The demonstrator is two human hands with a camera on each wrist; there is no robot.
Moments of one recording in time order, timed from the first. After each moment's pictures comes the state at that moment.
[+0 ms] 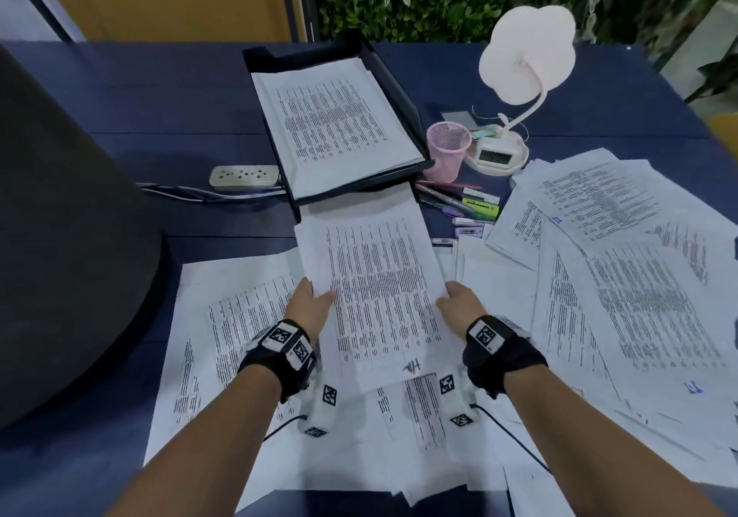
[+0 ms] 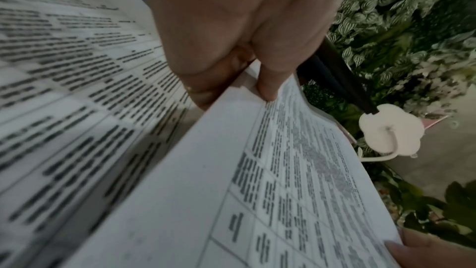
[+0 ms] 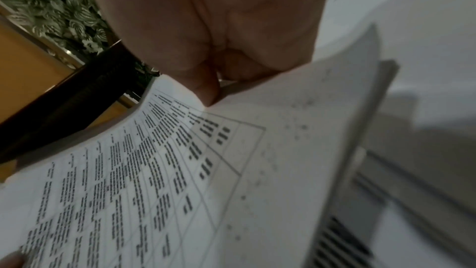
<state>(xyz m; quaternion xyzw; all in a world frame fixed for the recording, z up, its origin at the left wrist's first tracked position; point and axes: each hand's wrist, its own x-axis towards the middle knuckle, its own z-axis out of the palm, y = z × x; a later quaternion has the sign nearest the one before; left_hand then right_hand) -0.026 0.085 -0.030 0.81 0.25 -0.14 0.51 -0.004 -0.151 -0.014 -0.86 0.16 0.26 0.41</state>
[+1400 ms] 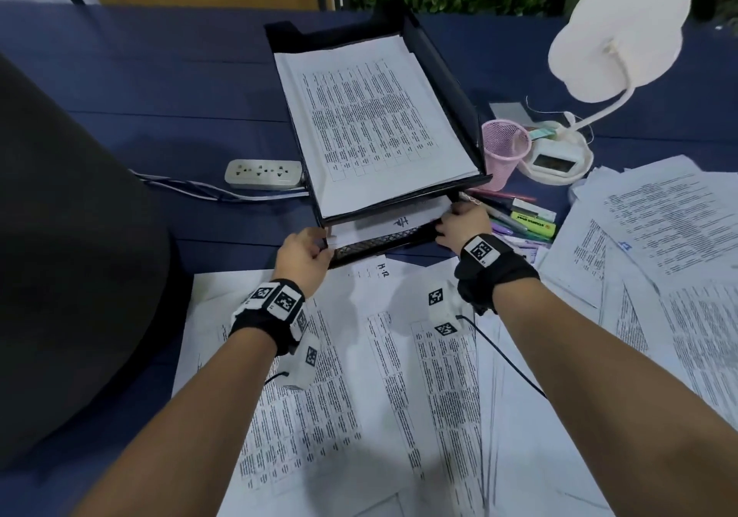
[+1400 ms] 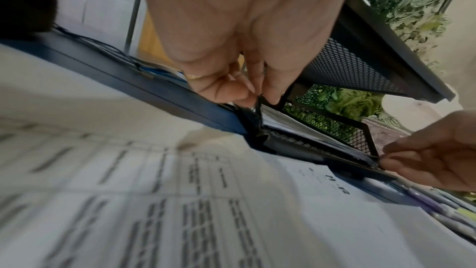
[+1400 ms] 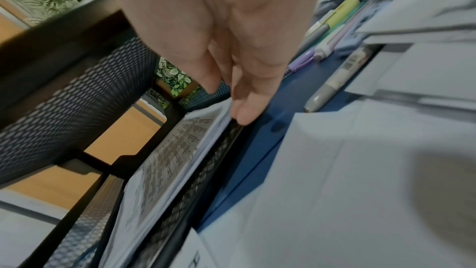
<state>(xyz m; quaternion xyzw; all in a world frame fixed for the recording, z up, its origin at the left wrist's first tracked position) 0.078 0.150 -0.029 0.92 0.18 -0.04 0.35 0.169 -0.086 -0.027 -0.81 0.20 0.15 0.52</state>
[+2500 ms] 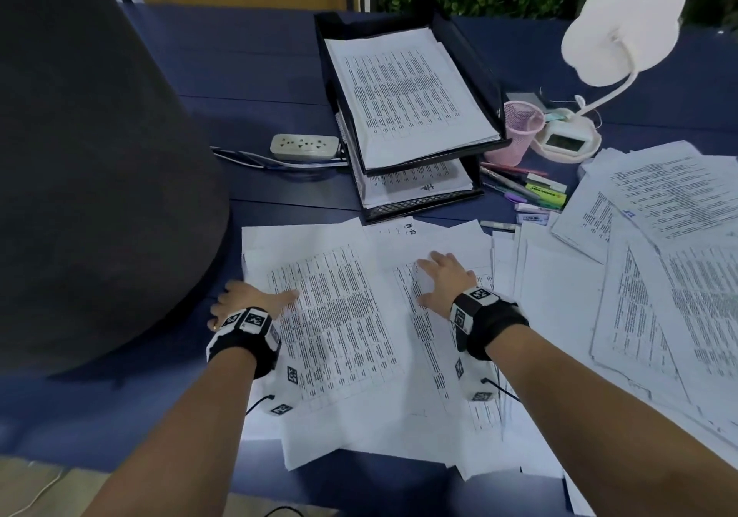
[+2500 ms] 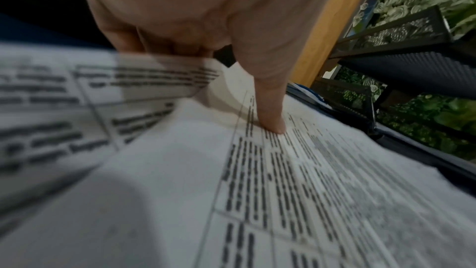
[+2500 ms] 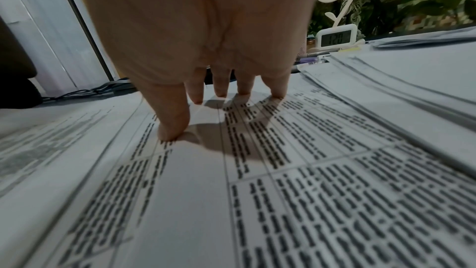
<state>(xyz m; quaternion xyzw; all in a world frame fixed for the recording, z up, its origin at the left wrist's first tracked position) -0.073 0.232 -0.039 0.84 0.48 -0.16 0.19 0.004 -0.057 -0.042 -0.95 -0.11 0.28 0.08</state>
